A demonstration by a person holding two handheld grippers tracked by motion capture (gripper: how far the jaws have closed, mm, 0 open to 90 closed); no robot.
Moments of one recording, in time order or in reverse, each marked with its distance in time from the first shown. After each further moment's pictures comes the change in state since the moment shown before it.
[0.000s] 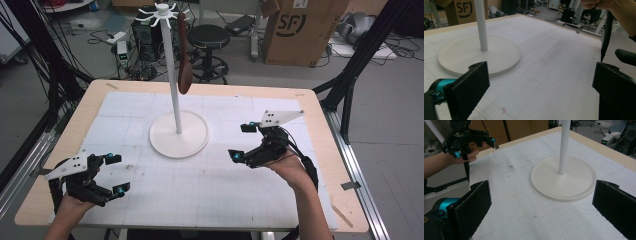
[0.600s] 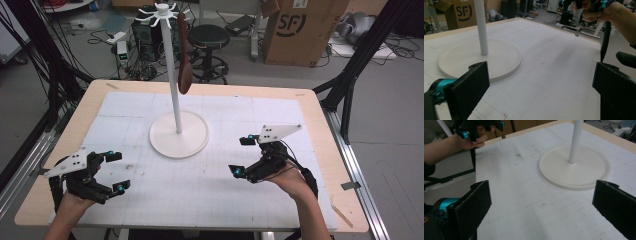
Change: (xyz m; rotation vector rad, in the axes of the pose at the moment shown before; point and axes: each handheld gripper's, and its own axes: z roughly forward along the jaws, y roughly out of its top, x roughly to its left) left arm 0.003 0.003 0.002 -0.019 -0.011 0.007; right arm 0.012 -0.028 0.002 0.031 0.044 -0.023
